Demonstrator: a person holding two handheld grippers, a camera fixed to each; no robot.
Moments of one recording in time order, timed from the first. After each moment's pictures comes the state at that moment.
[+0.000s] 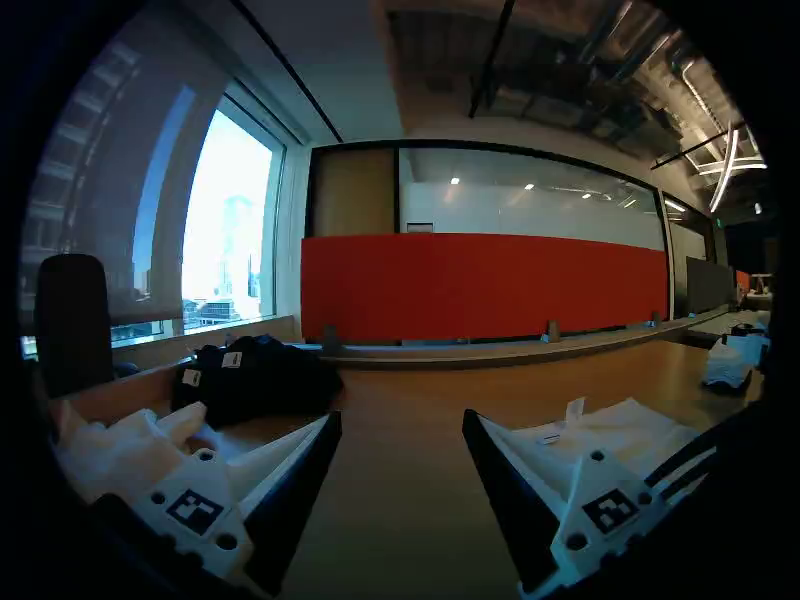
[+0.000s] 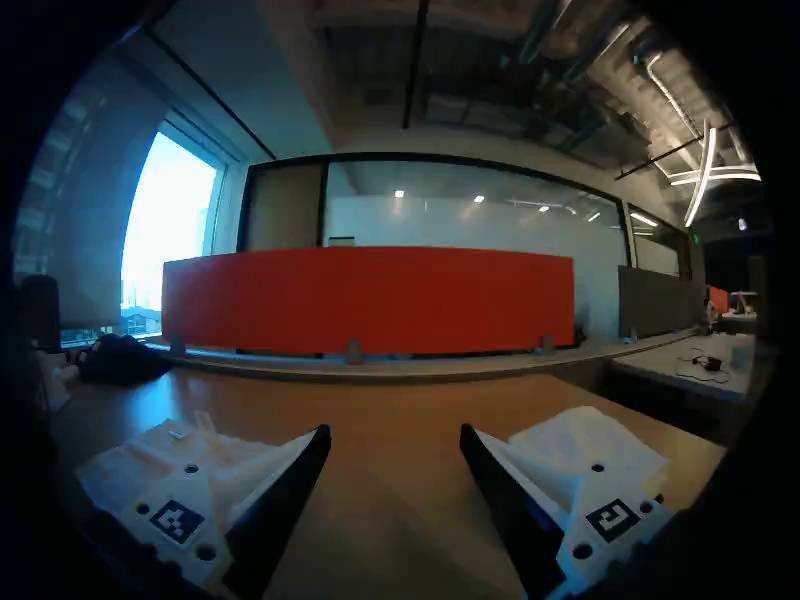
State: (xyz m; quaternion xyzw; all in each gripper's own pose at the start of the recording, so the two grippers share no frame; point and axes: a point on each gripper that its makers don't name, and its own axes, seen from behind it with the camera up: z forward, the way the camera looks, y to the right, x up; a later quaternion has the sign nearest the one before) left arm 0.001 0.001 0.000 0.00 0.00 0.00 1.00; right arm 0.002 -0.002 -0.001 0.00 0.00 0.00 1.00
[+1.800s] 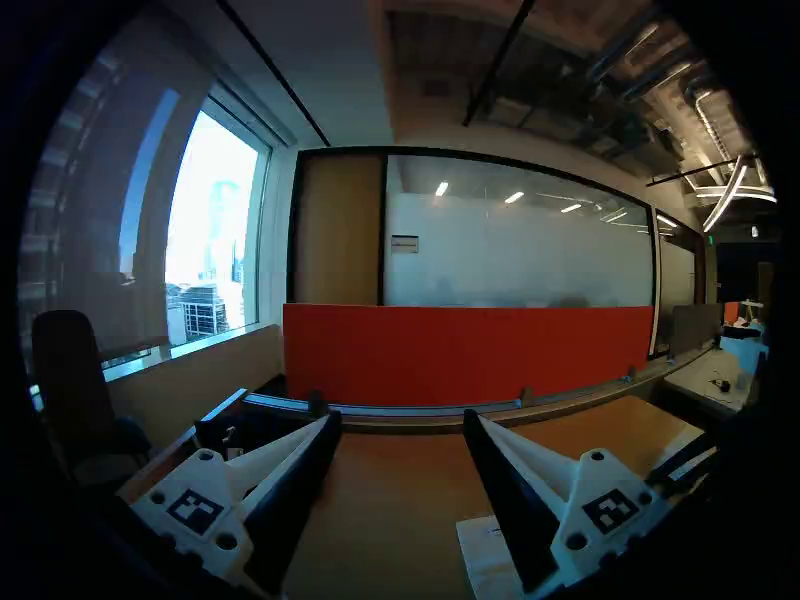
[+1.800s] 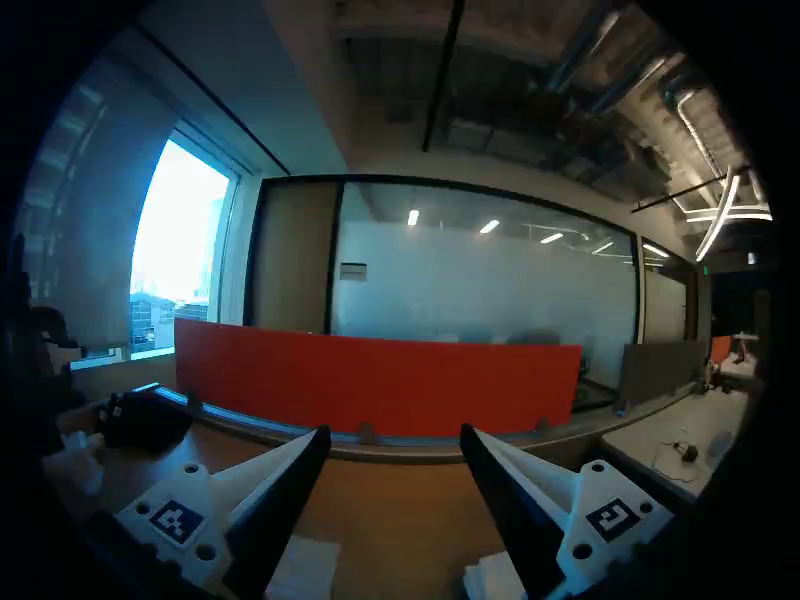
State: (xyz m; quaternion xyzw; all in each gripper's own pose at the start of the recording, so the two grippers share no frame) left arm 0.234 0.015 0.008 -0.04 -0.02 -0.02 1.00; right arm 0.261 -0.038 -0.018 0.02 0.00 -0.04 1.00
